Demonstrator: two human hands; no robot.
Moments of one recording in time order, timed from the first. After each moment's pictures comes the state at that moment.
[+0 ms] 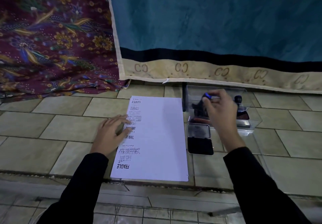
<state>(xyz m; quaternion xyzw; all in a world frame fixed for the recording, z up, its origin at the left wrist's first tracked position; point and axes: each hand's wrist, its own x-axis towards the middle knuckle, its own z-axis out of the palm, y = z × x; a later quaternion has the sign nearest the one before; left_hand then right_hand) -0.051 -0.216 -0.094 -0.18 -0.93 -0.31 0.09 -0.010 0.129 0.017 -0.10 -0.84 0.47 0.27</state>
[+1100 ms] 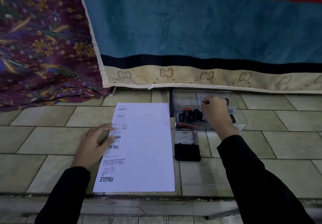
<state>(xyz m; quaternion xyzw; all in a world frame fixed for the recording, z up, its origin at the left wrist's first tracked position) -0.053 -0.217 -0.095 -0.15 -0.90 -0.39 0.07 -0.053 0.188 0.005 -0.15 -0.96 0.21 0.14</state>
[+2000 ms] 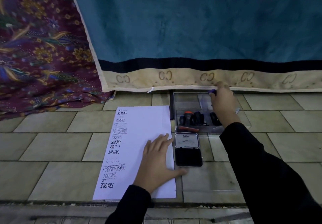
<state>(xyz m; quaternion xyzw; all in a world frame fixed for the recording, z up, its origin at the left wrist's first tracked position) 0.020 -0.041 -0.079 -0.25 -0.92 -0.30 0.00 -0.096 0.225 -0.003 -0.21 -0.93 0.20 0.21</state>
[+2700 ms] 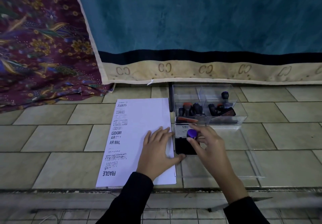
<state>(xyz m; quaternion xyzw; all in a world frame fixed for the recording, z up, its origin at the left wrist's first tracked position) 0.022 -0.039 -0.091 -0.24 -0.92 -0.29 0.06 0.073 0.136 -0.036 0.02 -0.87 0.44 0.22</state>
